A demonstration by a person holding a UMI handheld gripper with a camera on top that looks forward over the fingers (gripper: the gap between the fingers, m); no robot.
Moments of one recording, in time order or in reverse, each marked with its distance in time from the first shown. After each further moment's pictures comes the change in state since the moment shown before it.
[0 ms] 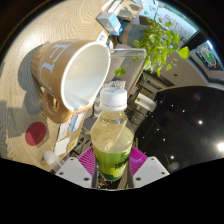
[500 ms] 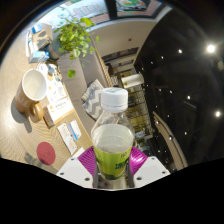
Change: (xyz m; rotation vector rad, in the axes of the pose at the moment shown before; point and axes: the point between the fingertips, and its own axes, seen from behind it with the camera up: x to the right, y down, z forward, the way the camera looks) arm -0.014 0.106 -0.025 0.035 -0.075 0.800
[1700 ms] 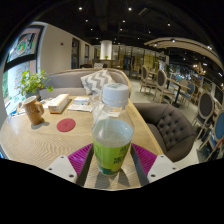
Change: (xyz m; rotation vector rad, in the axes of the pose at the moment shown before) arm -0.138 0.265 -0.079 -0.172 -0.415 1.116
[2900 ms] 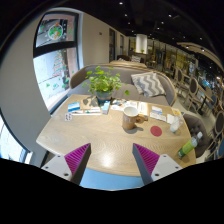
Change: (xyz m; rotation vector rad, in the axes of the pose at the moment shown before) arm -0.421 -0.083 -0.254 -0.140 -0.270 -0.154
